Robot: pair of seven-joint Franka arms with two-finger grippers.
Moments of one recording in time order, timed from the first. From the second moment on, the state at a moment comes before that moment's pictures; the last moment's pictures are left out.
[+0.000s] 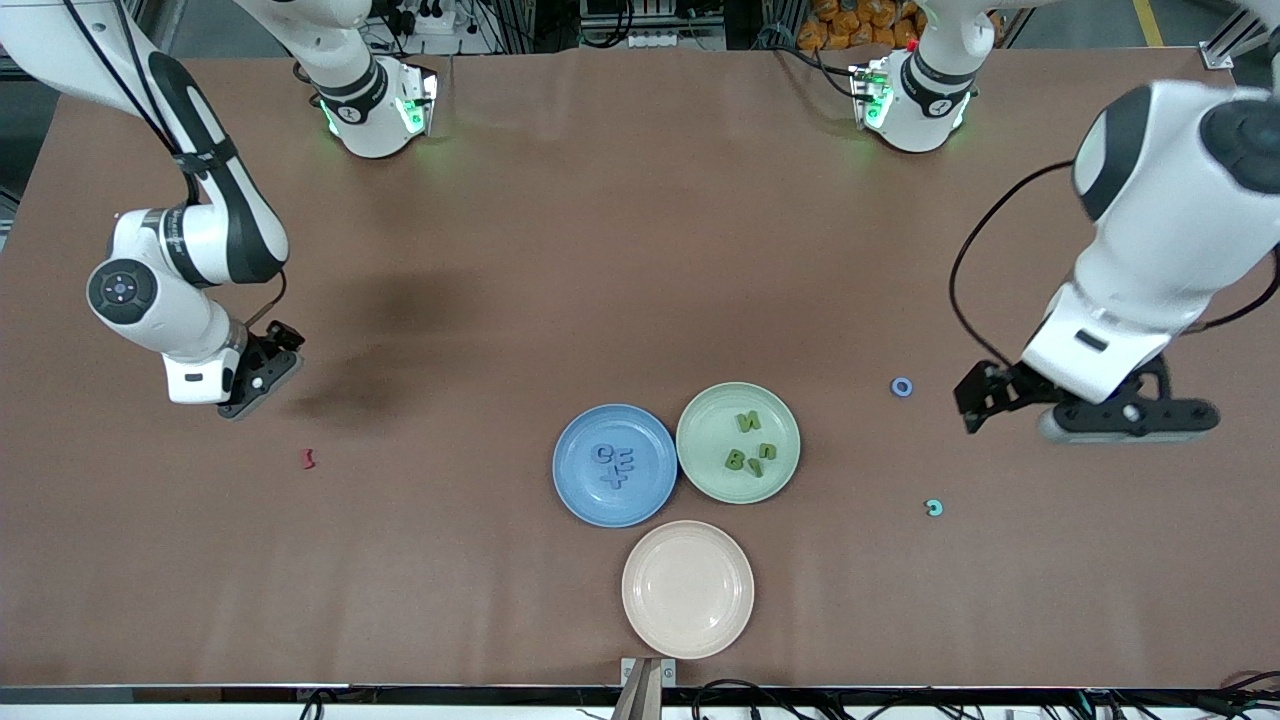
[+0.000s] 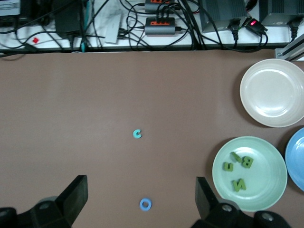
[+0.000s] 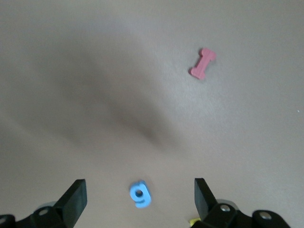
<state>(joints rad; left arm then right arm) 0.04 0.26 -0.32 -1.47 0.20 1.97 -0.31 -0.36 0.30 0.26 -2.20 -0.29 2.44 -0.75</state>
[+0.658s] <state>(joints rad) 0.09 0.09 -0.31 -1.48 0.14 1.76 -0.17 -0.46 0.30 0.26 -2.32 -0.29 2.64 -0.95</state>
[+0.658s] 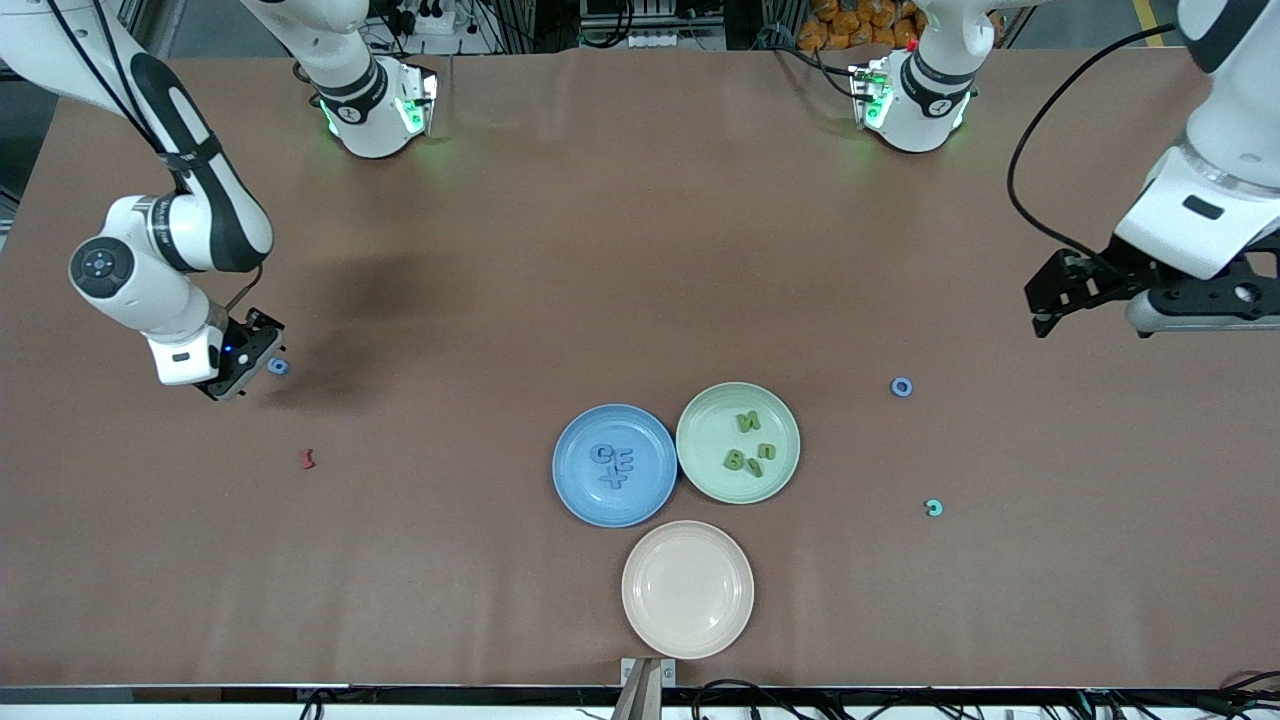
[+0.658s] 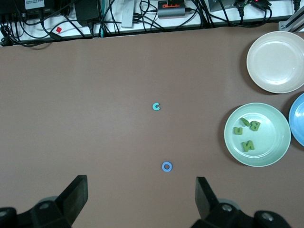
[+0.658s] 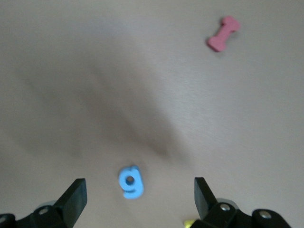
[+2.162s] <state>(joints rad) 0.22 0.08 -0.29 -1.49 0.10 1.70 -0.01 -0.54 0.43 0.26 -2.32 -0.29 2.74 -1.03</state>
